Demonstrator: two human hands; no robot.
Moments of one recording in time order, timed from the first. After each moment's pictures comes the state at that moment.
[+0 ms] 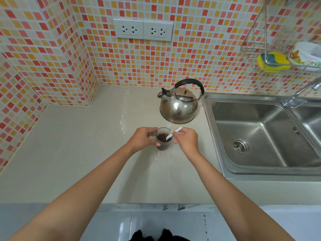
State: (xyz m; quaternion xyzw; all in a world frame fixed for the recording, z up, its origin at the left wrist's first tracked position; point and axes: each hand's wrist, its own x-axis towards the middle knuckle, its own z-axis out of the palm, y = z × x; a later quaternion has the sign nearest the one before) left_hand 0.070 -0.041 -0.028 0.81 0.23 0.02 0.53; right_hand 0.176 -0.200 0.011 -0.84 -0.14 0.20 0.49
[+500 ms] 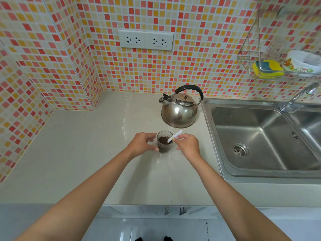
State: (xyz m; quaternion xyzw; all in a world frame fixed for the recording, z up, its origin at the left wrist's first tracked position) left_hand 0.052 -0.050 -0.012 0.82 0.27 0.00 0.50; right_hand 0.170 -0.211 0.009 -0.85 -0.12 0.23 0.45
